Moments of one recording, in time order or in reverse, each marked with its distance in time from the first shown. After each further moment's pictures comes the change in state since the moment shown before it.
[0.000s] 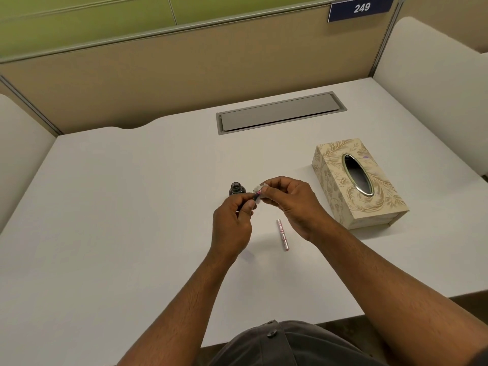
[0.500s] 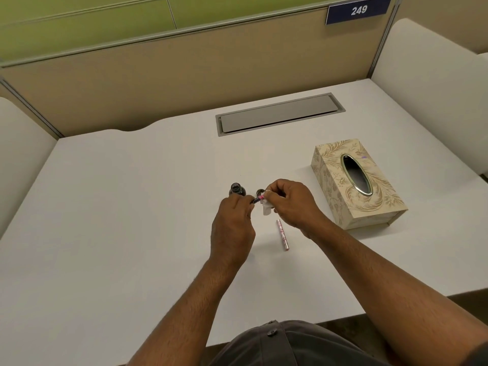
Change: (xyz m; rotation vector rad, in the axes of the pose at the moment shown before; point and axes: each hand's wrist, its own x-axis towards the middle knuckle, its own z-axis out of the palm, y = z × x) left_hand -0.009 -0.004 0.001 0.556 0.114 0.345; right_hand 0.001 0.000 0.000 -0.546 0.072 -0.060
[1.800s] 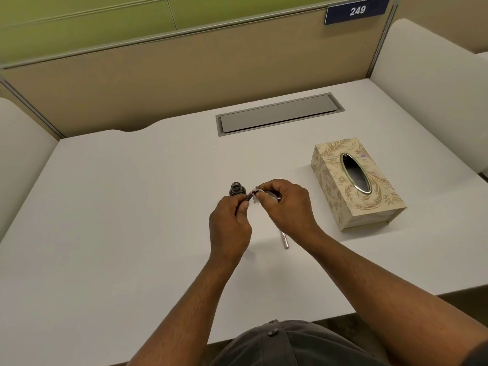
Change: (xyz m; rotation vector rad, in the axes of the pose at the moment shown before) left_hand 0.001 0.002 -0.007 -0.327 0.020 -0.309; right_hand -0.018 -0.005 0.014 -0.001 0.187 -0.164
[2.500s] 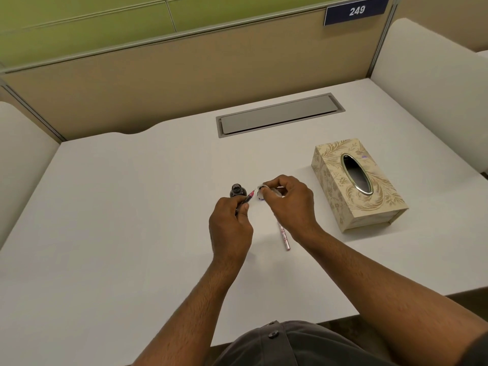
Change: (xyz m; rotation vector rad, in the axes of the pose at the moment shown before) left_hand -0.001 0.004 0.003 0.050 0.059 -0.023; right_hand 0.009 0.001 0.004 0.042 0.123 0.101
